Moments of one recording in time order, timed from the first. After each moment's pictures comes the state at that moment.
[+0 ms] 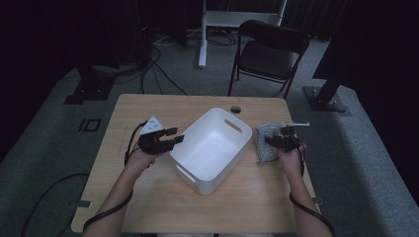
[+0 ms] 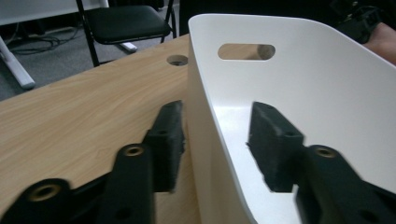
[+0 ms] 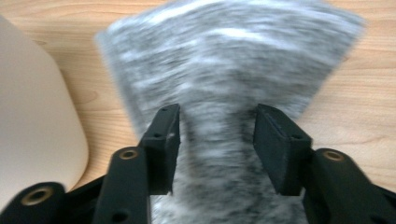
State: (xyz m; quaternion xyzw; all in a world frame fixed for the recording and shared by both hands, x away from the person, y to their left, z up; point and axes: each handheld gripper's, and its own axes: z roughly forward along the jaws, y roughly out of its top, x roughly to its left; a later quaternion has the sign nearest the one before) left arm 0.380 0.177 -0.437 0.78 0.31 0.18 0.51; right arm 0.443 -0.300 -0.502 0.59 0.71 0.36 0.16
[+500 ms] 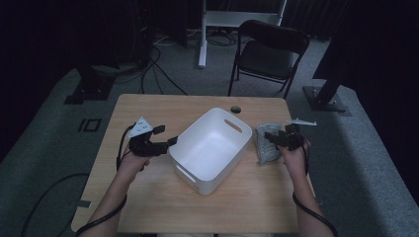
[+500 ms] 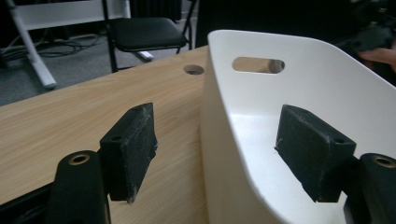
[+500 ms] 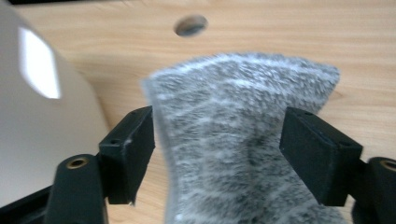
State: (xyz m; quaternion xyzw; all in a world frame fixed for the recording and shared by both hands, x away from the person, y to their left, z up) left arm 0.362 0.202 -0.431 0.75 0.35 0.20 0.52; right arm 0.426 -0.306 -0.479 0.56 0.69 0.43 0.17
